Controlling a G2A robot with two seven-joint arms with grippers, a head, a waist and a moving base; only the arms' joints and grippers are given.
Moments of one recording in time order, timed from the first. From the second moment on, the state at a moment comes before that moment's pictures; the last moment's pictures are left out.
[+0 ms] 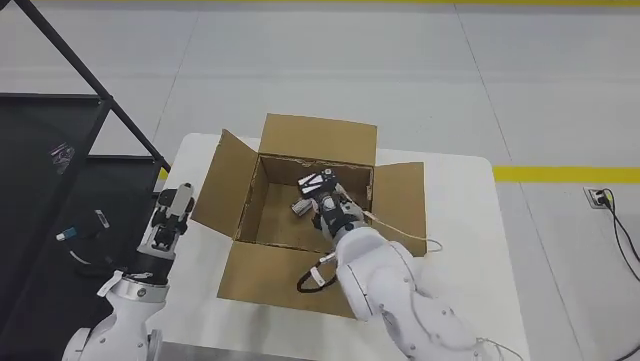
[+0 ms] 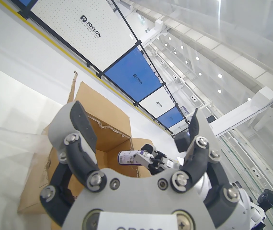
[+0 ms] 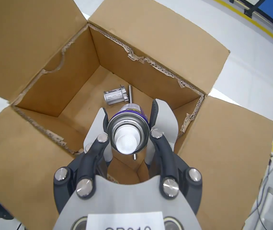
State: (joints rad) left arm 1.48 -1.24 -1.67 -2.04 0.22 -0.19 -0.12; right arm -0.76 -1.47 0.79 -1.66 -1.51 0.35 0.96
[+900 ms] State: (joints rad) left arm 1.47 -1.24 -1.65 -2.04 0.23 -0.19 -0.13; right arm -0.56 -1.62 0.77 -1.05 -1.38 0.48 0.86
